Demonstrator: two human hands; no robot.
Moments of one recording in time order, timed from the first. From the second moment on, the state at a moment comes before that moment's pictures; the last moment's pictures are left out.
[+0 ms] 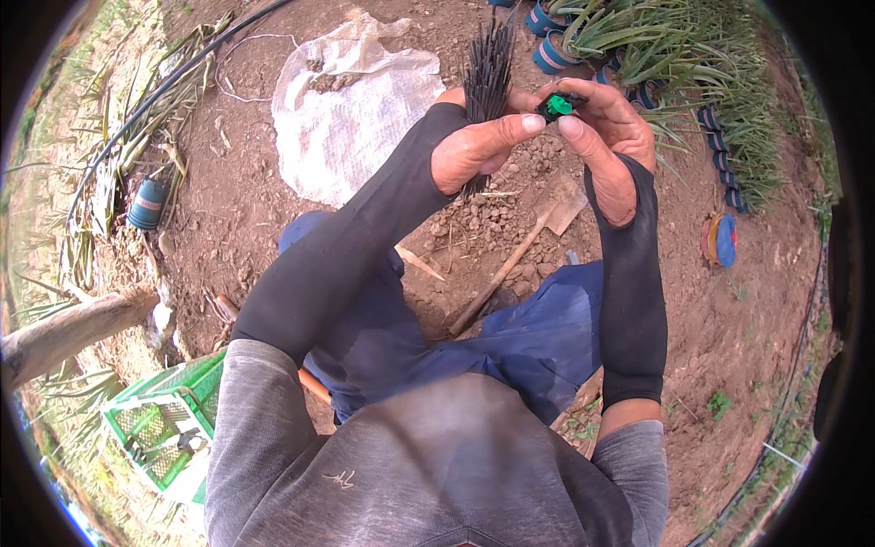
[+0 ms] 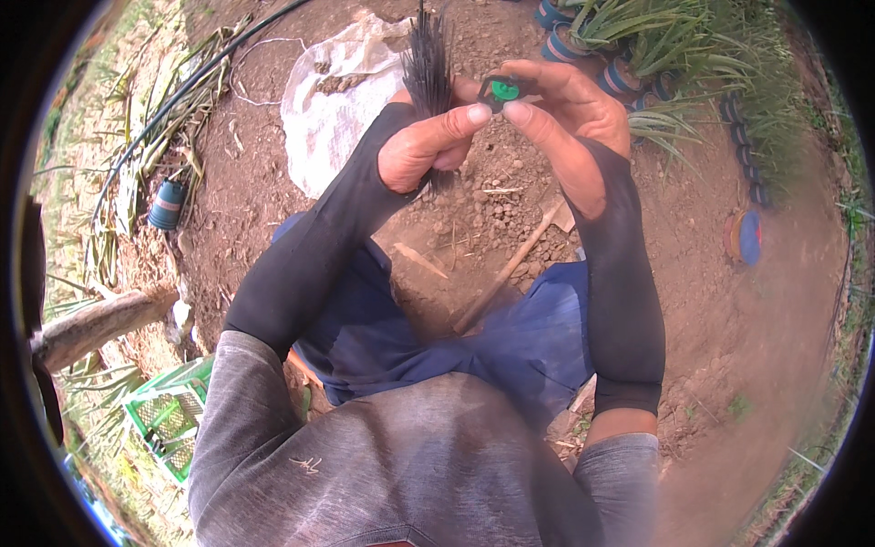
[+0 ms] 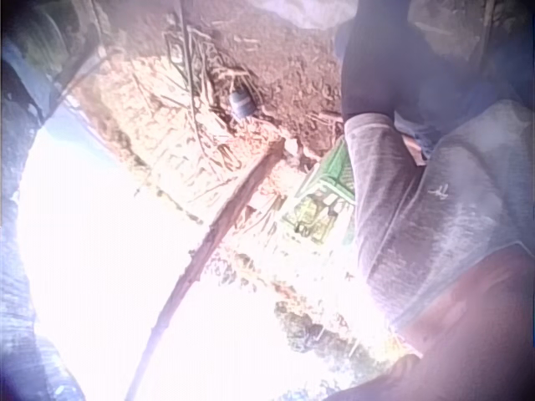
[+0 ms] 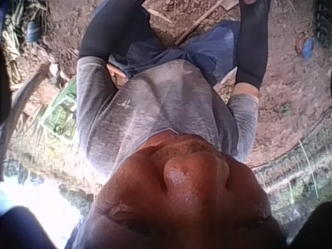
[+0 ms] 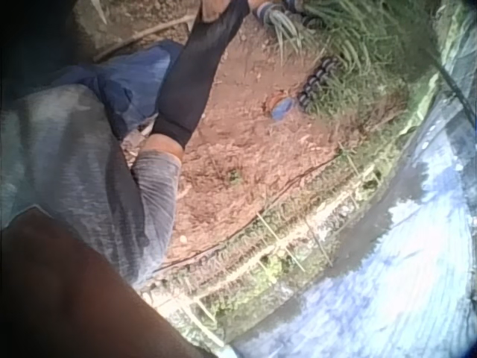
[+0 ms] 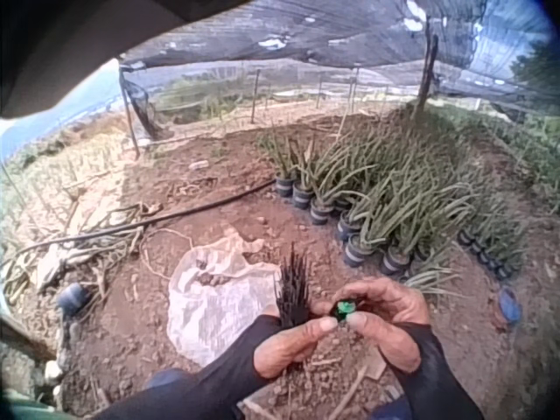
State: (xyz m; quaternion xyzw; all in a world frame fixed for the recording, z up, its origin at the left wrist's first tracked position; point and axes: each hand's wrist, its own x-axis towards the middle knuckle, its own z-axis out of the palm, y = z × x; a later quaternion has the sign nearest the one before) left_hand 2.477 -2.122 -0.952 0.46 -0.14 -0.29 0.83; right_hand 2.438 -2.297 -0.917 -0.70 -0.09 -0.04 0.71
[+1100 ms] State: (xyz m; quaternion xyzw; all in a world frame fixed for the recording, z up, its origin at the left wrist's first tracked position) left_hand 2.474 -2.123 -0.948 0.53 -0.14 -0.25 0.80; right_hand 2.435 -2.301 -0.916 -0.71 -0.10 -0.06 0.70
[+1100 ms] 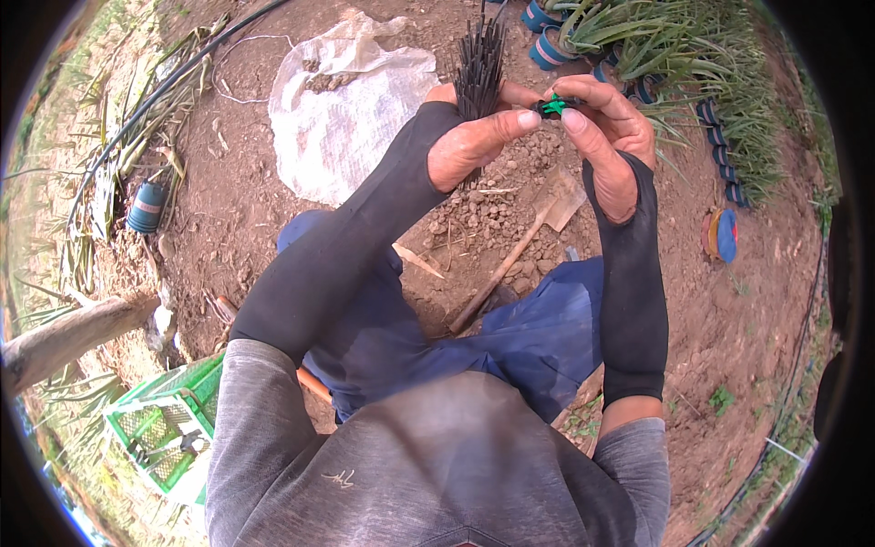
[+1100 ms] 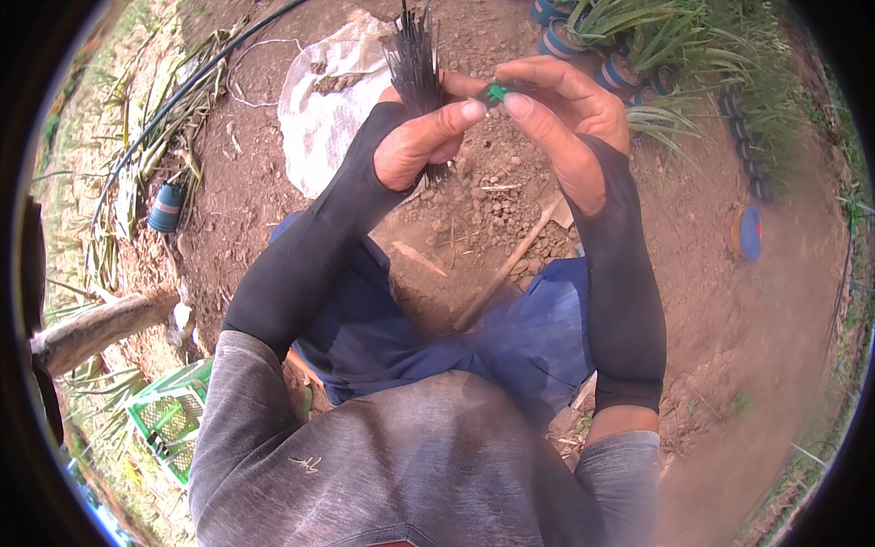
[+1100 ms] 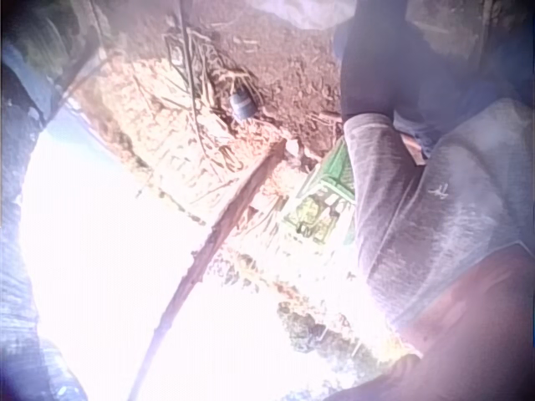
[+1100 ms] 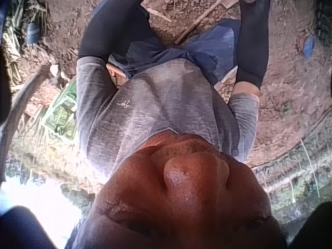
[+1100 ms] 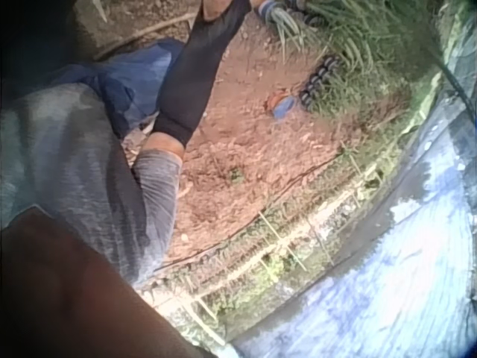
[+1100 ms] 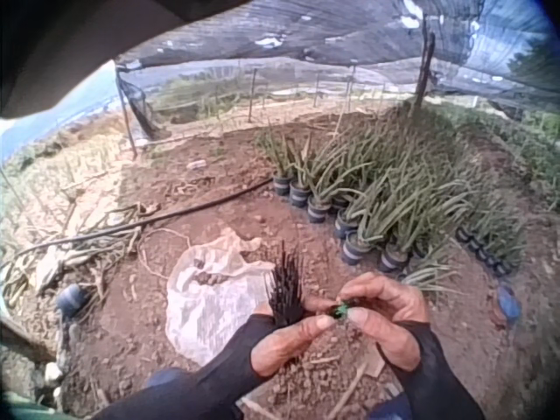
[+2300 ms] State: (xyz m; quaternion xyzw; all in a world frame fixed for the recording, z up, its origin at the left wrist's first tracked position) left_hand 2.472 -2.127 -0.957 0.63 -0.15 -0.17 0.74; right_hand 2.437 -2.303 -0.919 -0.71 -0.01 0.00 0.70
